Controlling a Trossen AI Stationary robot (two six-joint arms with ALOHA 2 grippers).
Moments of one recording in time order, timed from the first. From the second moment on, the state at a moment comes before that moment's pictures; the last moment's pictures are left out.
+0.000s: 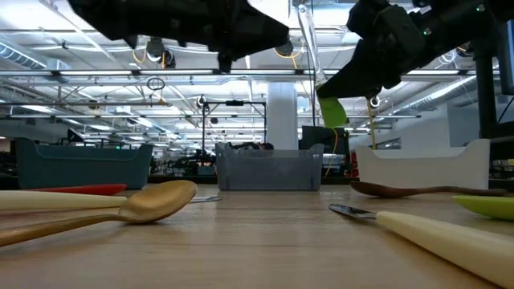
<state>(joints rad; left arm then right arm) -0.10 1.60 0.81 0.71 -0.11 -0.05 0.25 1.31 0.55 0.31 0.39 0.19</state>
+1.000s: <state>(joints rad) -0.01 1.72 0.94 0.77 0.04 0.00 0.18 1.31 0.55 0.37 0.39 0.14</state>
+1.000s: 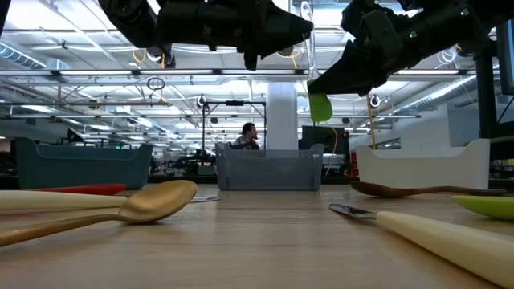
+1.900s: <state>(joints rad) 0.05 1.72 0.94 0.89 0.04 0.00 0.12 1.31 0.55 0.37 0.38 0.13</state>
